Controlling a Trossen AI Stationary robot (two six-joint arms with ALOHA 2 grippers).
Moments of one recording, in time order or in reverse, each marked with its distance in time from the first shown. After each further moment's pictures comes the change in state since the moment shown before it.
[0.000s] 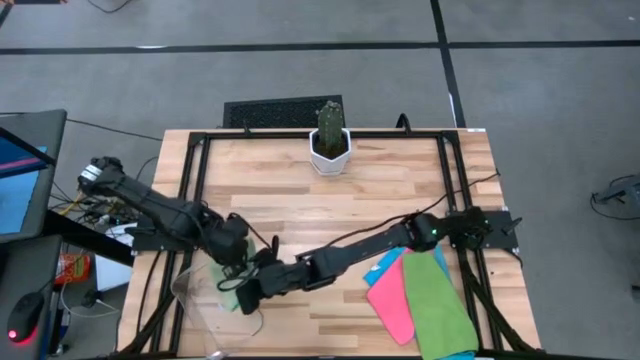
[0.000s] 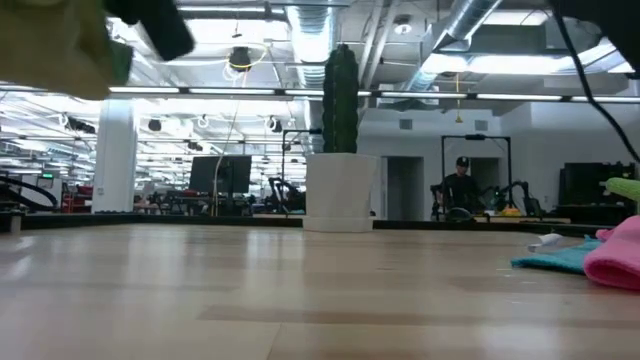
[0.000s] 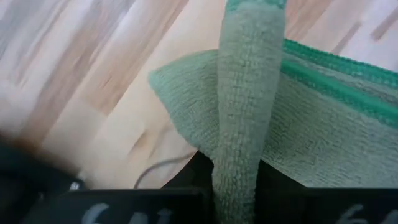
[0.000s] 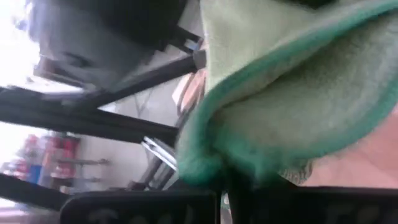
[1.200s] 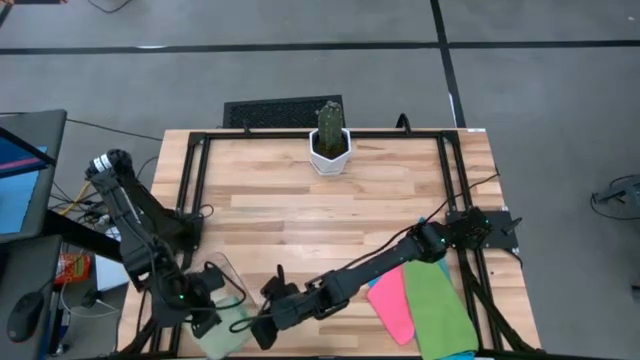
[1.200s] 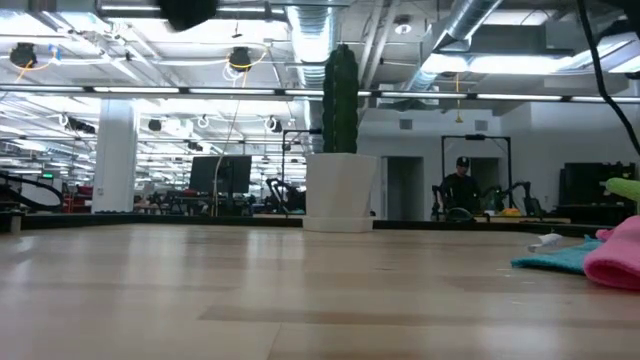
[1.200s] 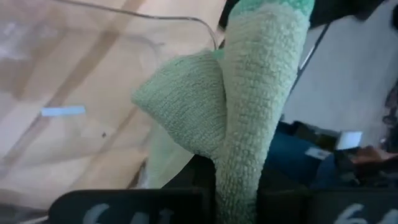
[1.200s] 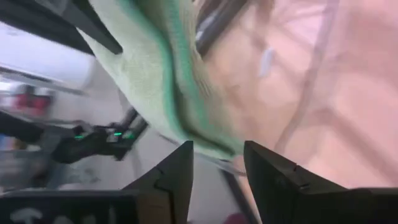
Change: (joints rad) left arm -0.525 0.000 0.005 0.467 -0.141 -0.575; right arm 0.115 -0.038 -0.011 -0.172 0.008 -0.038
